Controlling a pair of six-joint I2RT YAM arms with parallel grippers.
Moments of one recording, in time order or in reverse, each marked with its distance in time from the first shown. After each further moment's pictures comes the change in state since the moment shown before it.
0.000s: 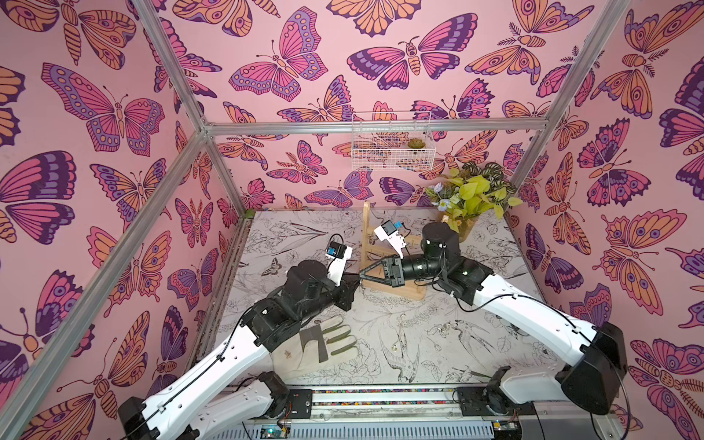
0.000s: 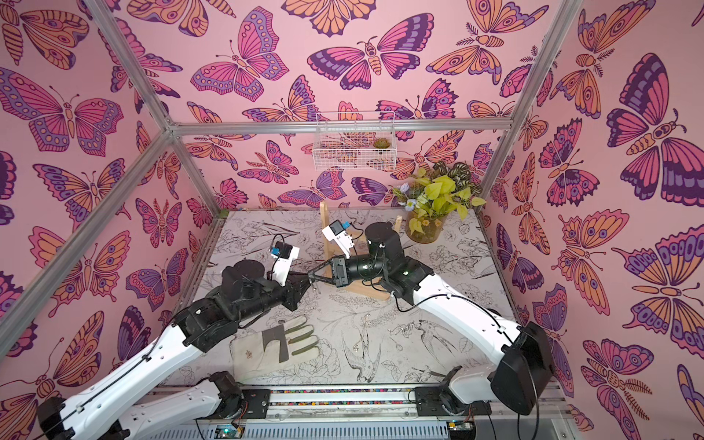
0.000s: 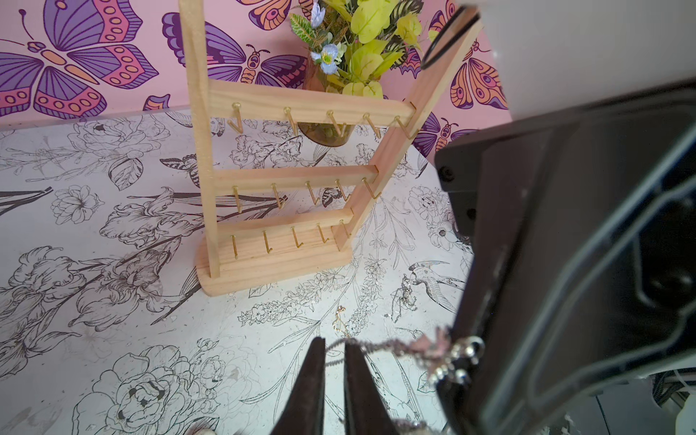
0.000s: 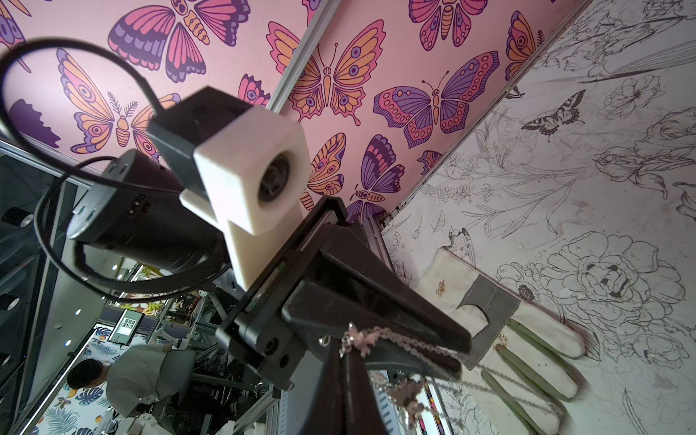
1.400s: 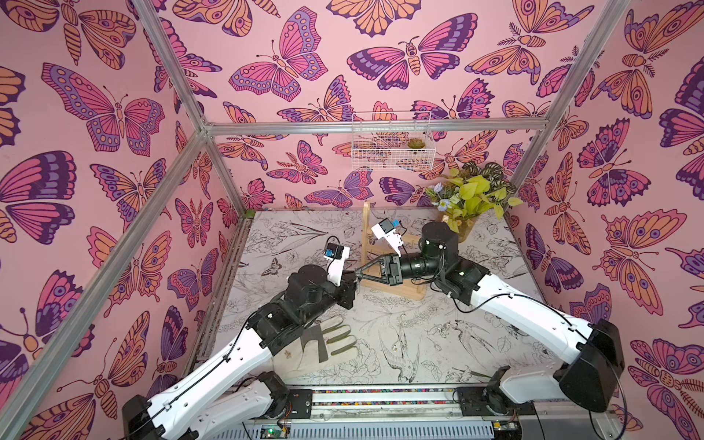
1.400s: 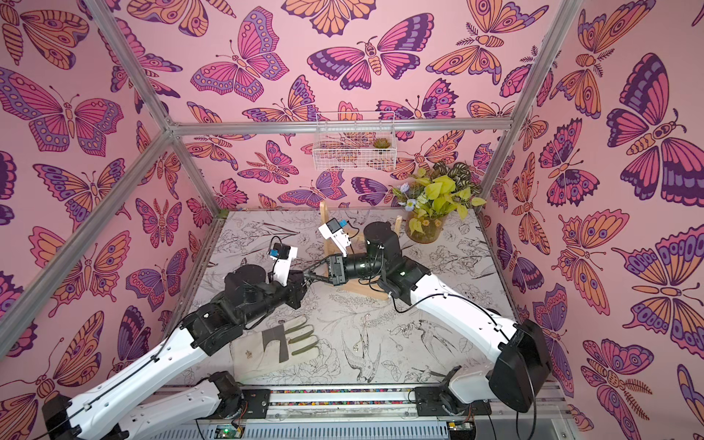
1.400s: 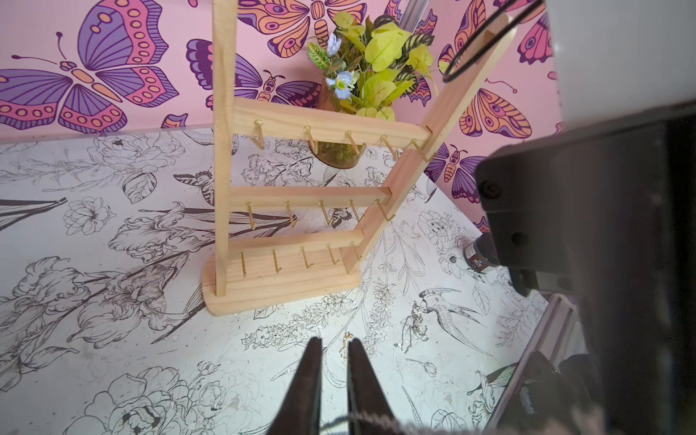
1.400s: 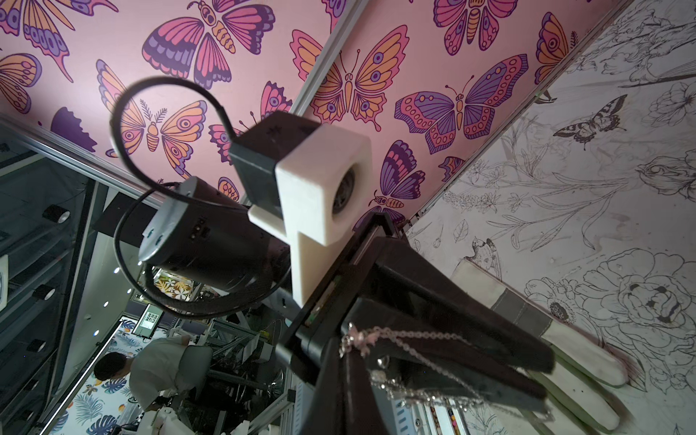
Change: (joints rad) left arm 0.000 -0.013 -0.098 0.154 -0.061 -0.021; right arm 0.016 0.014 0.002 0.100 -0.023 0.076
